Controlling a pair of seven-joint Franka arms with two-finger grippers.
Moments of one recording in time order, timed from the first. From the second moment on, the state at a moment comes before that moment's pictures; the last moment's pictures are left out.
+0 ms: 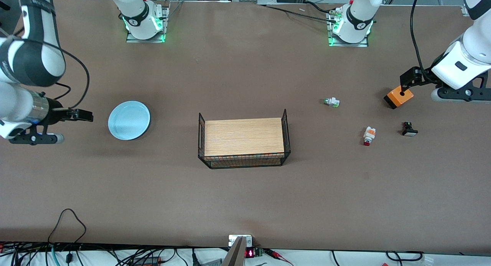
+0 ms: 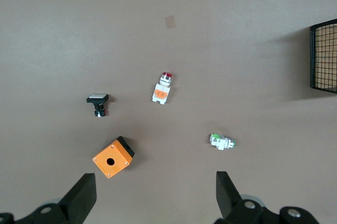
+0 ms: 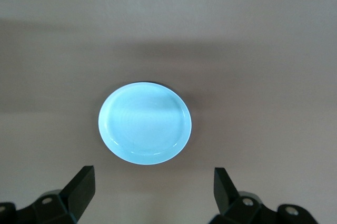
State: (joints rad) left arm -0.01 0.01 -0.07 -1.65 0.07 1.58 -0.03; right arm 0.06 0.34 -0.10 -1.60 -0.01 1.71 -0.04
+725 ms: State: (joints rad) left arm -0.01 0.01 -0.07 -1.65 0.07 1.58 -0.03; right arm -0.03 0.38 -0.11 -2.06 -0.02 2.27 -0.08
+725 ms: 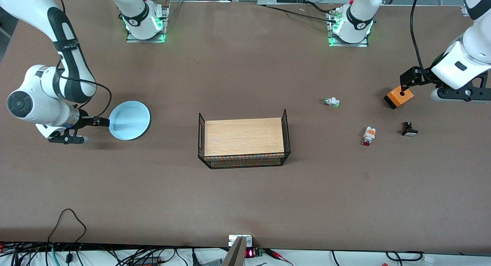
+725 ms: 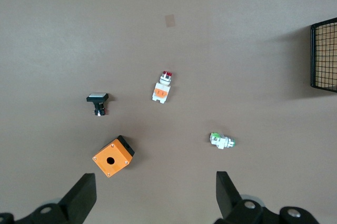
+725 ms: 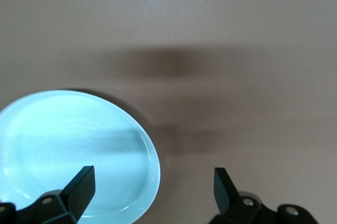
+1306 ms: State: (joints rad) left arm -0.01 0.01 -0.07 -1.65 0.07 1.58 -0.03; right arm -0.03 0.39 -0.11 -2.20 -0.02 2.42 -0.11
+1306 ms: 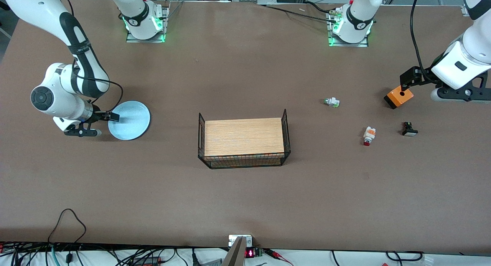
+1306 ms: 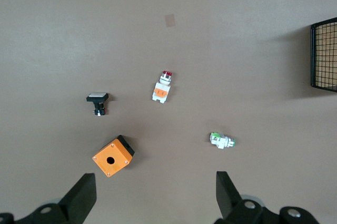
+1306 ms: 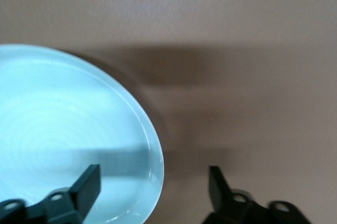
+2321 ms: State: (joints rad) left arm -0.01 0.01 -0.07 -1.65 0.07 1.58 -0.03; right arm -0.04 0.37 -0.09 -2.18 0.00 2.28 -0.18
